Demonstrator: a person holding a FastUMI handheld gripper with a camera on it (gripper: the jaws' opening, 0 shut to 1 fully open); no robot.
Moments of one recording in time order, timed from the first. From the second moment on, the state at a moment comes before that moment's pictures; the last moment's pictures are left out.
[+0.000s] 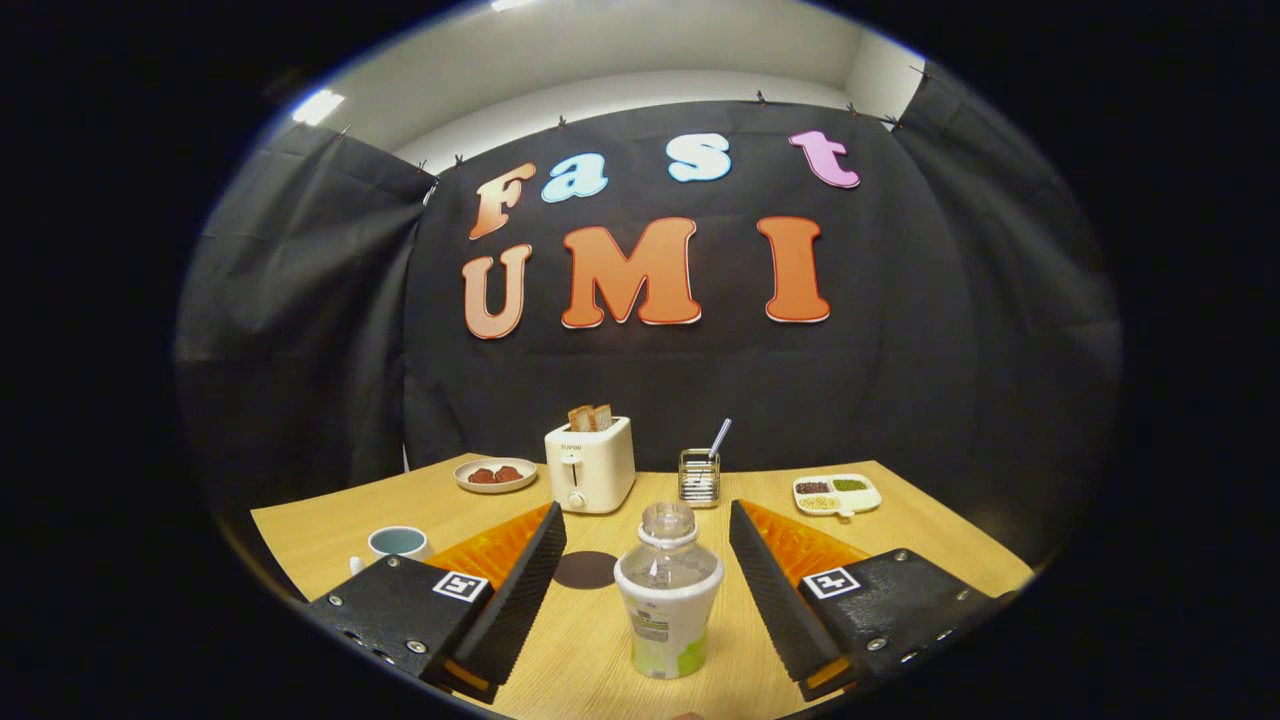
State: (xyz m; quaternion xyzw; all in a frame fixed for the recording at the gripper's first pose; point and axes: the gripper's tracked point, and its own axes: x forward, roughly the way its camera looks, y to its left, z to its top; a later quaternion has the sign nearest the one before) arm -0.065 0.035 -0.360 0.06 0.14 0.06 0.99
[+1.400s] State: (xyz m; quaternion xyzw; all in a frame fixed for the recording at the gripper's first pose) arm -0.042 0.056 -0.419 -0.06 0.21 0.05 0.97
